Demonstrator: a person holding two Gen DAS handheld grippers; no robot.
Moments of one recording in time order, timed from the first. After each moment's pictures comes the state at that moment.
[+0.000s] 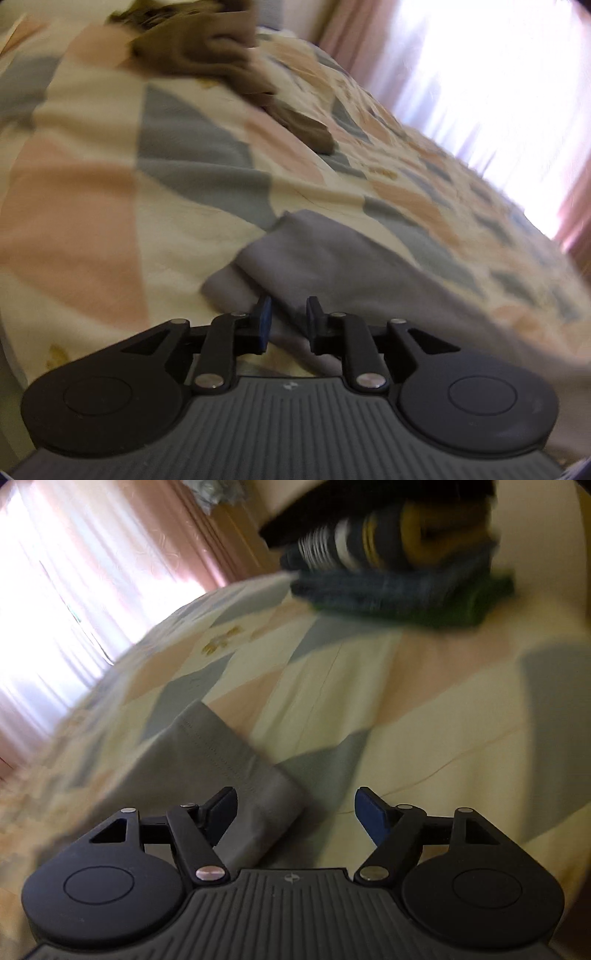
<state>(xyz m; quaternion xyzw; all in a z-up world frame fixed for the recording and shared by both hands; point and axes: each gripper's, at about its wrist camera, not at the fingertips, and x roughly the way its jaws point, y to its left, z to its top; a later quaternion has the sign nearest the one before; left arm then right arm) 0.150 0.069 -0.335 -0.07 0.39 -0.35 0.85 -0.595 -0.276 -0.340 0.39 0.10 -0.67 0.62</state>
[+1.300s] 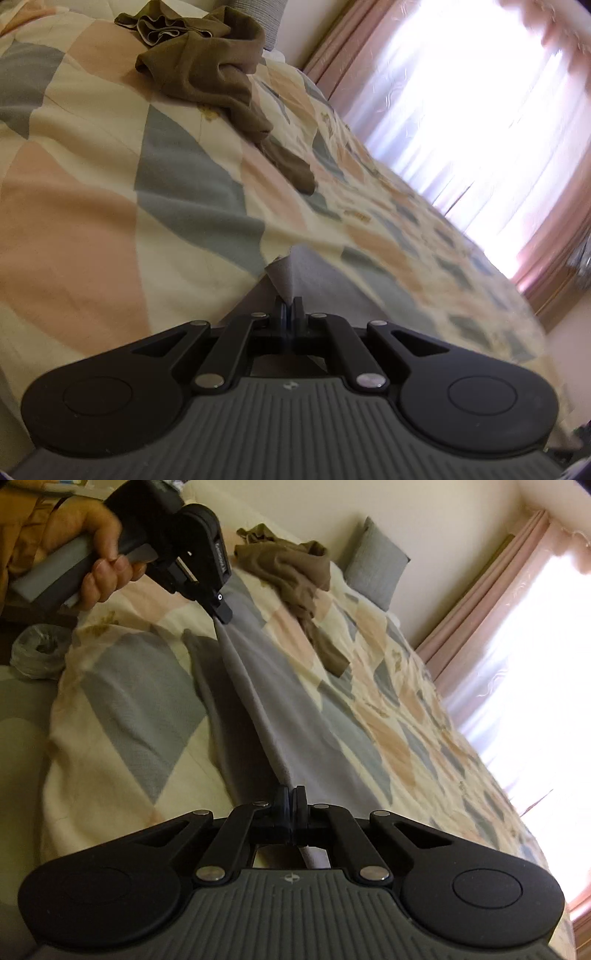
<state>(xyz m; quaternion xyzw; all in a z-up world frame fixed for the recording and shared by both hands) 0.168 0.084 -0.332 -0.11 0.37 -0.39 0.84 -0.122 -0.025 -0.360 -0.25 0.33 -0.11 0.90</state>
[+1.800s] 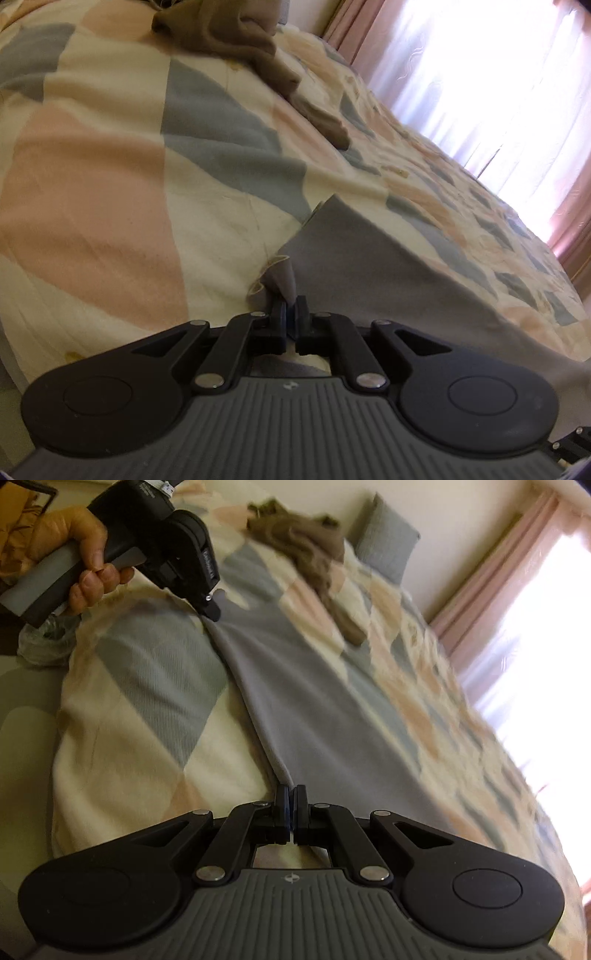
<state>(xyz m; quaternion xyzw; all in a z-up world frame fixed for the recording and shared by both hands) 0.163 0.082 -0.354 -0.06 0.38 -0.36 0.85 -0.117 -0.022 -0.380 -0.22 0.36 -0.12 0.90</state>
